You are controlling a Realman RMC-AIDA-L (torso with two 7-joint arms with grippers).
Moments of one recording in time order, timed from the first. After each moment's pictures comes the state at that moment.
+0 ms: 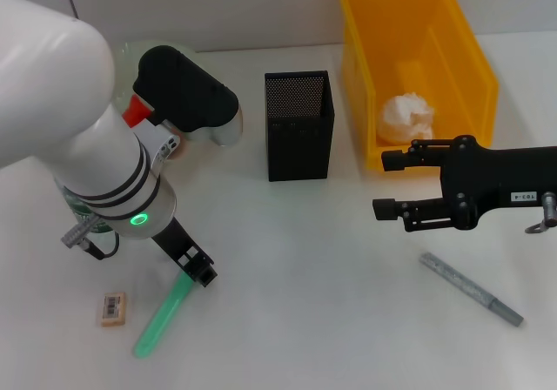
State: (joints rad) left arm -0.78 -2.08 1.82 1.14 2.63 1.39 -2.88; right arm 0.47 2.08 -0.67 -0.89 -2.03 -1.74 1.43
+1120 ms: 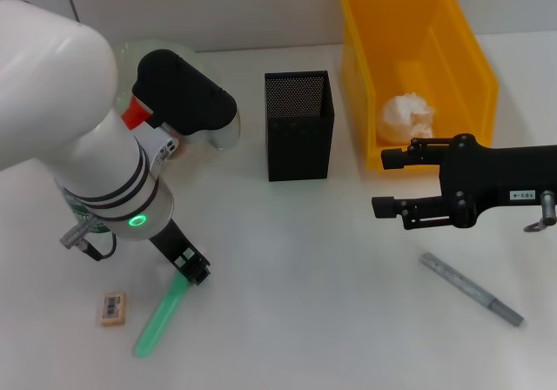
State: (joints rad) left arm -0.79 -2.08 1.82 1.11 2.63 1.38 -2.88; right arm 0.48 2.08 -0.67 -0.88 -2.03 -1.73 1.43
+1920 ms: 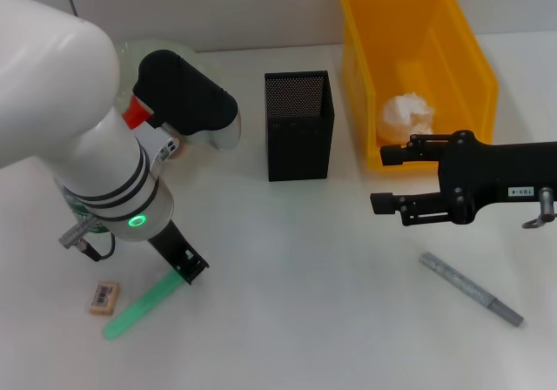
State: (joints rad) left arm -0.80 -2.08 1.82 1.11 2.63 1.40 -2.88; right arm 0.48 2.08 -0.67 -0.88 -2.03 -1.73 1.43
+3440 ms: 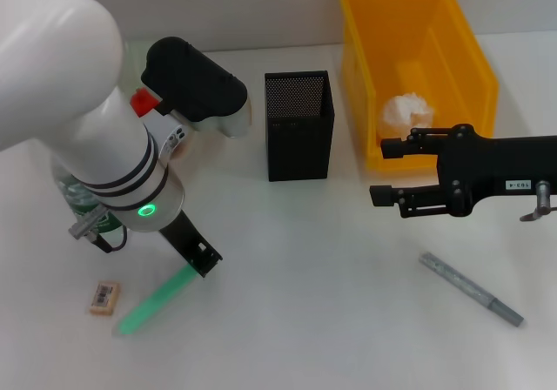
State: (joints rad) left arm -0.81 -2.08 1.80 1.12 2.61 1.42 -2.88; right arm 0.49 2.08 -0.67 -0.88 -2.03 -1.70 1.43
